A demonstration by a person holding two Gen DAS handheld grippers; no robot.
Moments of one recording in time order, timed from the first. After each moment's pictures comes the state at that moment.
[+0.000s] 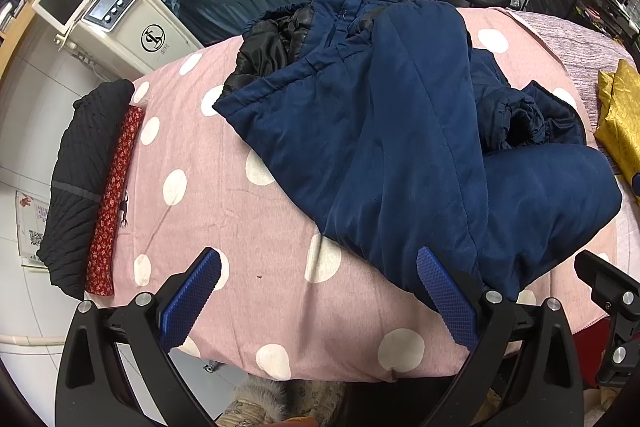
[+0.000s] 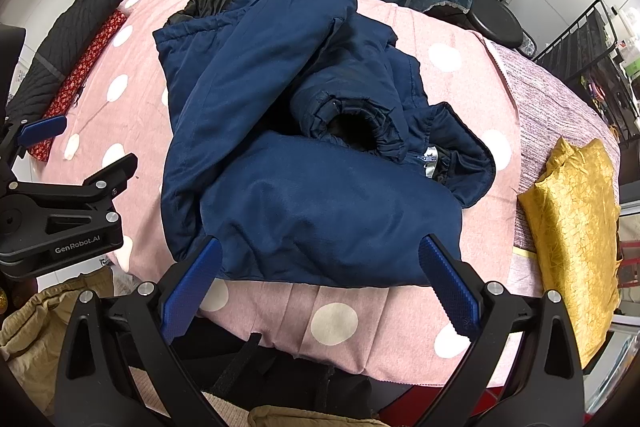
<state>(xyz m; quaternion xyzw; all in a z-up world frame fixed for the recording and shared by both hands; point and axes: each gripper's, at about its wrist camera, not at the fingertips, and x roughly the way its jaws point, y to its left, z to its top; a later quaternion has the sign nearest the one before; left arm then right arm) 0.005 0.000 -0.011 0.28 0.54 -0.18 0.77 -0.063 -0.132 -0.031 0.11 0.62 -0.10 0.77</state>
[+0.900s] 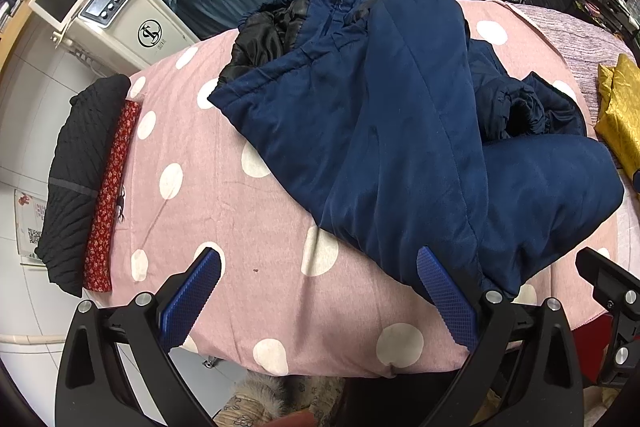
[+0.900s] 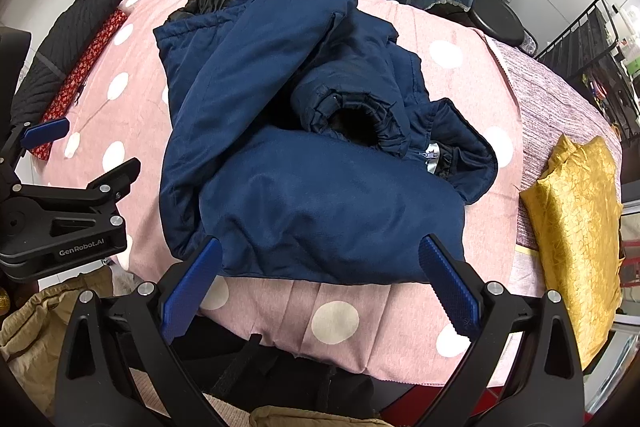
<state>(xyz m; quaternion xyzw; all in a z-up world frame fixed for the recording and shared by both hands) 0.002 0.000 -0.018 0.28 0.55 -0.18 0.76 -0.064 -0.129 -0.035 0.11 0.62 -0.10 0.77</state>
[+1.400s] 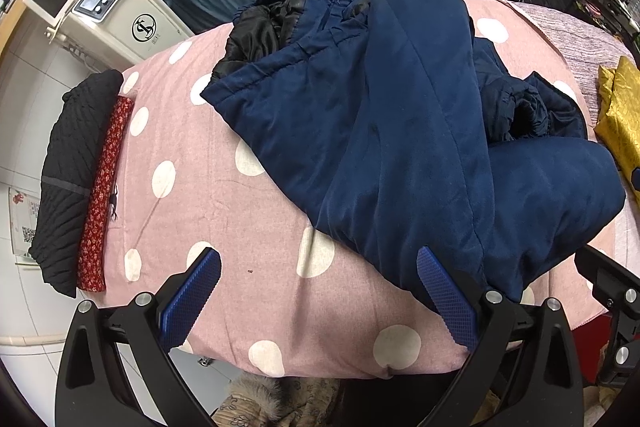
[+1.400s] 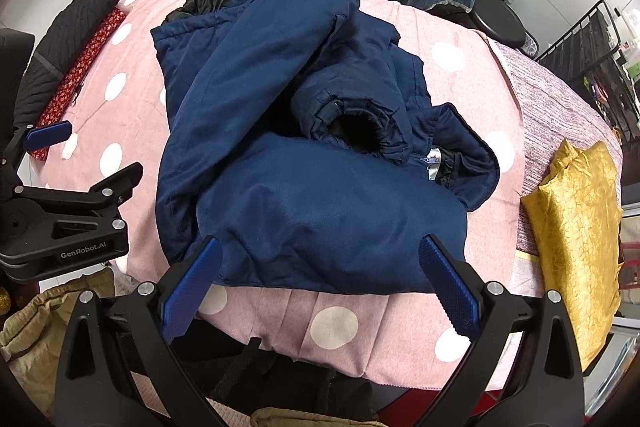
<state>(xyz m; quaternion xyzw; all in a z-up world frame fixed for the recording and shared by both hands) 0.010 -0.002 -0.025 0.27 0.57 -0.18 0.76 -0.055 -0.132 -0.039 0.11 0.62 -0.09 0.77</state>
